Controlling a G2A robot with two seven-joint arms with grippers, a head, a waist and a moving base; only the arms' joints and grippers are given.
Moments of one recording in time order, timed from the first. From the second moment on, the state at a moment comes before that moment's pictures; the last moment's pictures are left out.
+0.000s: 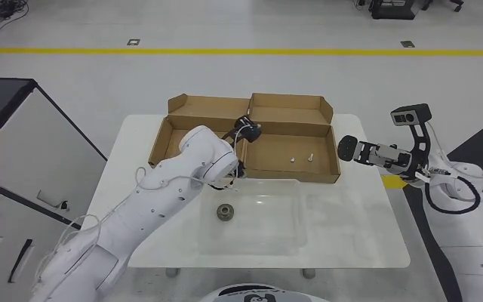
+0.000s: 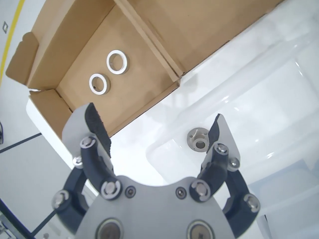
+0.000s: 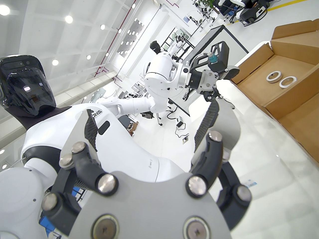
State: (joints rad) left arm 0.79 -1.25 -0.69 -1.71 1.04 0.03 -1.54; right arm -1.44 -0.88 1.61 -1.59 0.87 -0.47 1.35
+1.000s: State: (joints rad) left arm 0.26 -1.15 -0.17 -1.73 0.28 0.25 -1.51; right arm -1.44 -0.88 1.61 -1.59 0.87 -0.47 1.35
